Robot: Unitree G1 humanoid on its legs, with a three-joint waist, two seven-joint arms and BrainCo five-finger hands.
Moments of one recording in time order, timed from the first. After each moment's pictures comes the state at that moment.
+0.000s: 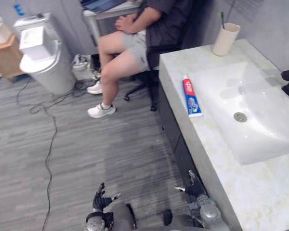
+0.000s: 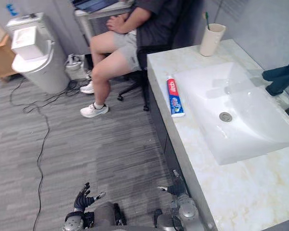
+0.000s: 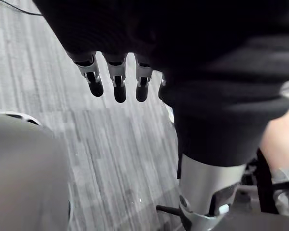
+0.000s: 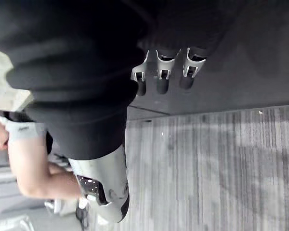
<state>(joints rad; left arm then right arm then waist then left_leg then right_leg) 0.22 0.05 0.09 0.70 0.05 -0.20 0.13 0.15 -0.07 0.08 0.59 -0.17 -0.17 -0.09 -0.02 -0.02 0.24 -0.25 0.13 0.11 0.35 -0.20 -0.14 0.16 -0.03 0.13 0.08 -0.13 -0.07</state>
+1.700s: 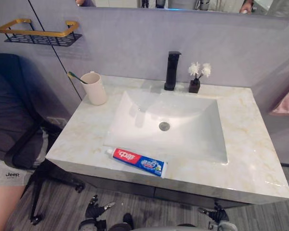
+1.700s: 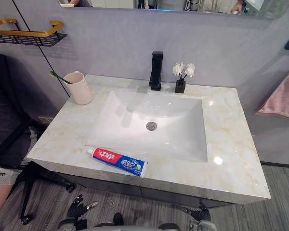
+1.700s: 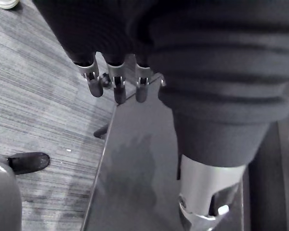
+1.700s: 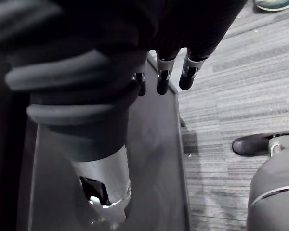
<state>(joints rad) 0.18 0.12 0.12 0.92 -0.08 -0.18 0.11 0.11 -0.09 -0.31 1.00 0.06 -0.11 -0.11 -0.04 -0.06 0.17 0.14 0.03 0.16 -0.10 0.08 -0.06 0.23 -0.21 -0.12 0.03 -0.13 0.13</state>
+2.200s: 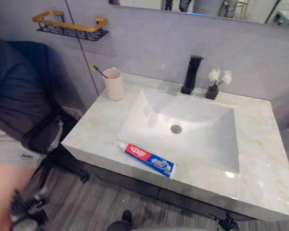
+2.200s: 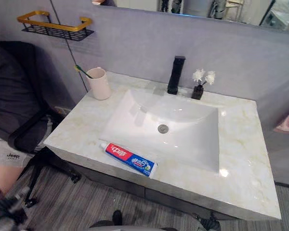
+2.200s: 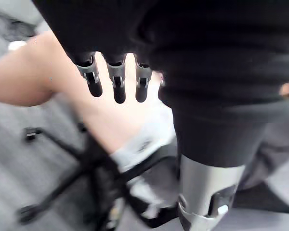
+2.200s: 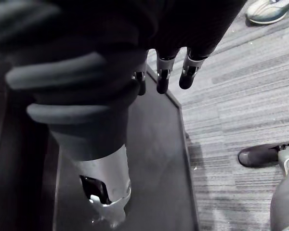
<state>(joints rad) 0.18 0.39 0.62 0.52 -0.11 -0.16 0.18 0.18 -0.09 -0.39 1.00 0.09 -0.11 -0.11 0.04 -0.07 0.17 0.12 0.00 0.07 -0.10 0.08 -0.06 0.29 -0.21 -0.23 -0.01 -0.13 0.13</state>
